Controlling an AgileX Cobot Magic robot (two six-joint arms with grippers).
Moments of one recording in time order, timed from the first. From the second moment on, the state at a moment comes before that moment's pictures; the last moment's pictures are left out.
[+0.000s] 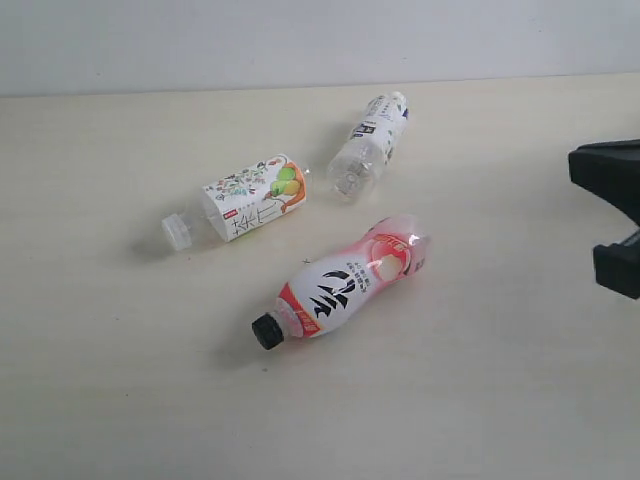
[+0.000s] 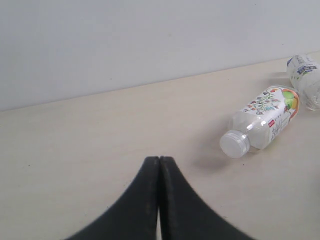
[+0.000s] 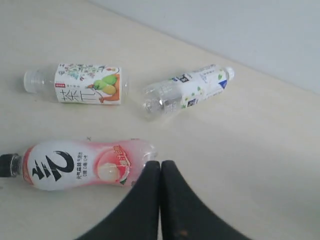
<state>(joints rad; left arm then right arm) -0.06 0.01 0.00 0.11 0.26 0.03 0.35 0.75 -0.45 0.52 0.31 -0.67</state>
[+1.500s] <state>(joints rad) -0.06 0.01 0.00 0.11 0.26 0.03 0.35 0.57 -0.43 0.34 0.33 -0.45</state>
